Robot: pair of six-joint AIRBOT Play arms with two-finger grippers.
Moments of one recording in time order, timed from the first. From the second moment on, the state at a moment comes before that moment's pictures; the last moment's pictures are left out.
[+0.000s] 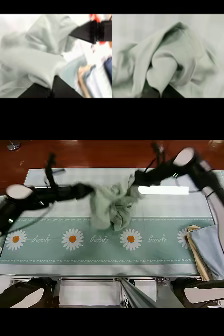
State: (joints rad) left arm -0.17 -1.14 1.04 0.37 -0.81 -1.03; right arm 0.18 -1.59 1.74 -1.03 1.17 1.56
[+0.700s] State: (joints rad) left arm 0.01 -0.86 1.86 0.72 -1.02 -1.25; right arm 0.11 -0.98 2.16 -1.15 1.43 1.43
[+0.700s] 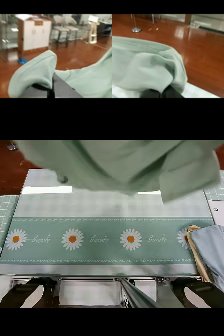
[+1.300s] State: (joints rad) left arm -0.01 -0.84 1.63 0.92 -1.14 -1.37; right arm 0.11 -0.78 1.45 -1.09 1.49 1.48
